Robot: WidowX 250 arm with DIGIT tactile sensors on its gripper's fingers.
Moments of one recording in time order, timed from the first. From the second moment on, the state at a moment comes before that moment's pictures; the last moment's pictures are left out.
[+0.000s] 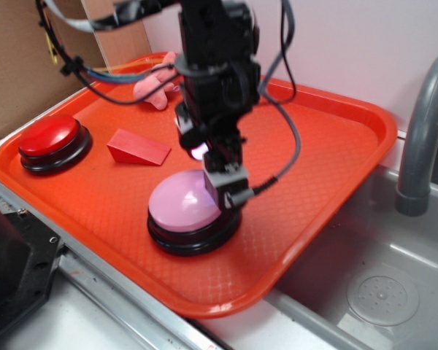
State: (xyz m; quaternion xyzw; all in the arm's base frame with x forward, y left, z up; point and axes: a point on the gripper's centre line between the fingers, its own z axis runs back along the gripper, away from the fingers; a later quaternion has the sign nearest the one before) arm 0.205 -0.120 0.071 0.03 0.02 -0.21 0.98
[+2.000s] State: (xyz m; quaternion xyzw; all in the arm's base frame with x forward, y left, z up) arm 0.163 -0.069 0.168 0.00 -0.02 -0.16 0.99
